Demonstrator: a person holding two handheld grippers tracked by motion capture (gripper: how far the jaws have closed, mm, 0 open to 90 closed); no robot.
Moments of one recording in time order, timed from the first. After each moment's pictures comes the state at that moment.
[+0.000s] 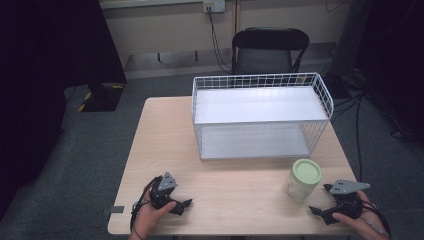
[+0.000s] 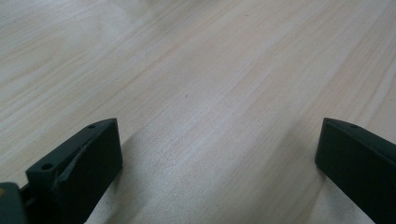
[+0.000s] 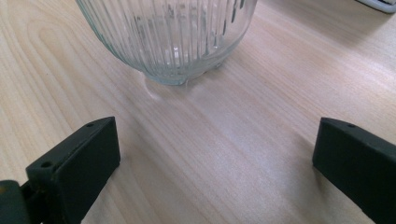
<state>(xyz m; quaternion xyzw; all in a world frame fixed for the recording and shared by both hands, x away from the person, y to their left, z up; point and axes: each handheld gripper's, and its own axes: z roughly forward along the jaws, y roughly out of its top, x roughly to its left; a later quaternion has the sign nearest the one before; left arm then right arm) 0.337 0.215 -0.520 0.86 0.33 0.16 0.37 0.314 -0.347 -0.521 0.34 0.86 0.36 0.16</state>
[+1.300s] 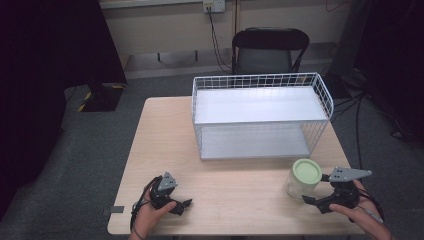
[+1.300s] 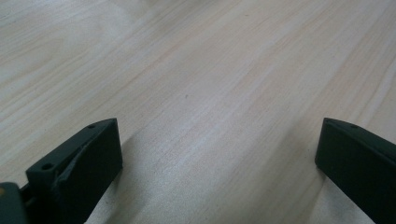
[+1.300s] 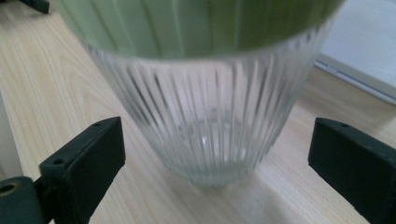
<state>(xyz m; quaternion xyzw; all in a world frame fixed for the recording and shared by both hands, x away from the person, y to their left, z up) 0.337 0.215 -0.520 0.86 0.33 0.16 0.37 0.327 -0.325 -0.480 0.32 0.83 0.44 0.13</state>
